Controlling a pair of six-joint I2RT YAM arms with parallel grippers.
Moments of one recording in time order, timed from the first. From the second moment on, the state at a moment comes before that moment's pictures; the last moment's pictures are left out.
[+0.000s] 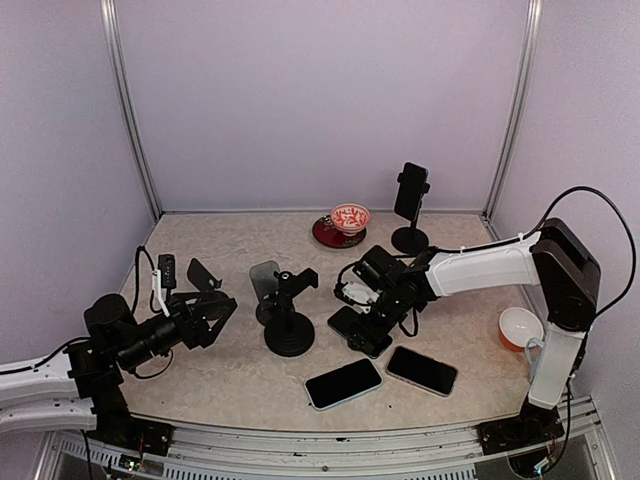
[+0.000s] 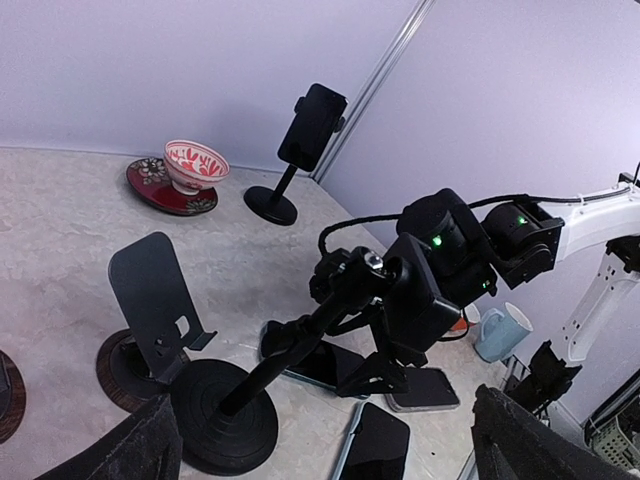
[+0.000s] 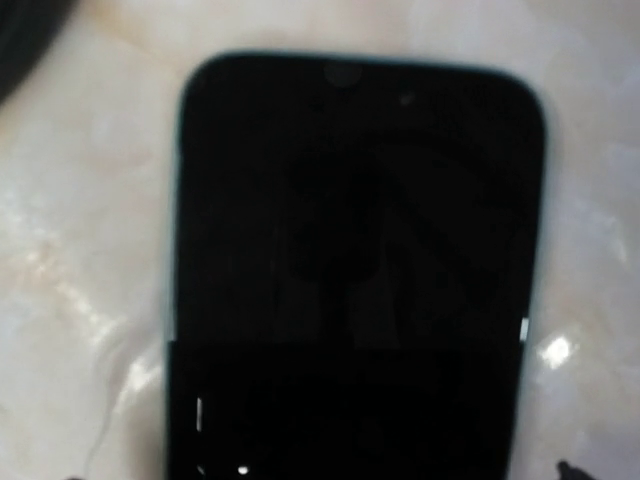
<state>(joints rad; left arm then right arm) -0.87 0.60 0.21 0.38 -0.04 -0.52 0.86 1.84 1.16 -0.47 -0.02 -0.02</state>
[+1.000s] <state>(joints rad) -0.87 0.65 0.19 0.37 -0.06 -0.52 0.85 1.96 1.27 -0.45 -0.01 -0.02</state>
